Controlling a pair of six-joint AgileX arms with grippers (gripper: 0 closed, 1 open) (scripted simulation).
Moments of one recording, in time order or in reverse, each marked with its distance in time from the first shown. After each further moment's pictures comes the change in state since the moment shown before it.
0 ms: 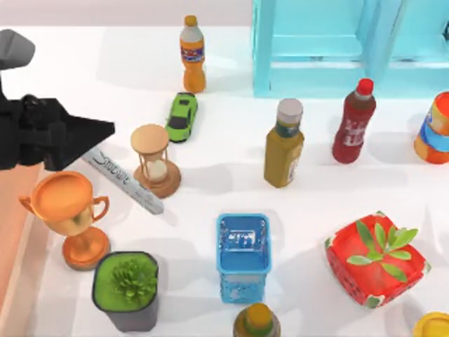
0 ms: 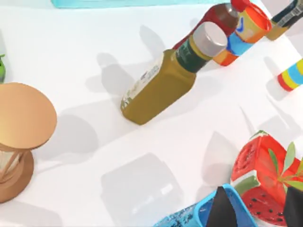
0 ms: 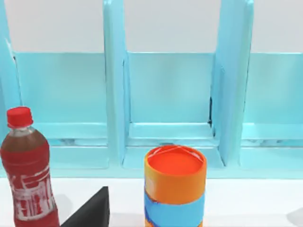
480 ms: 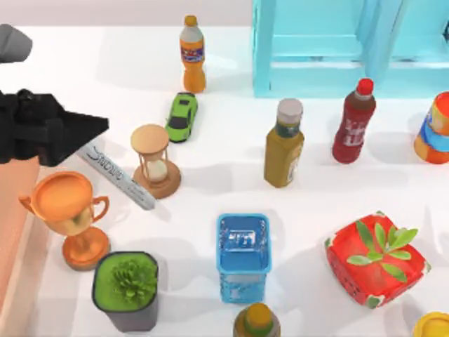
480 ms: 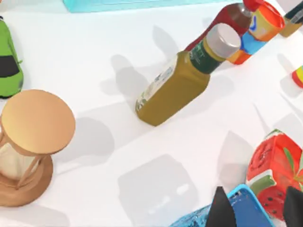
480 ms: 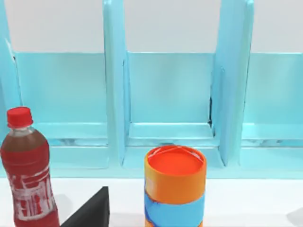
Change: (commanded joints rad) left arm 0.014 0.025 0.031 -0.031 -0.018 0.052; right arm 0.000 0.000 0.000 0.000 0.000 0.000
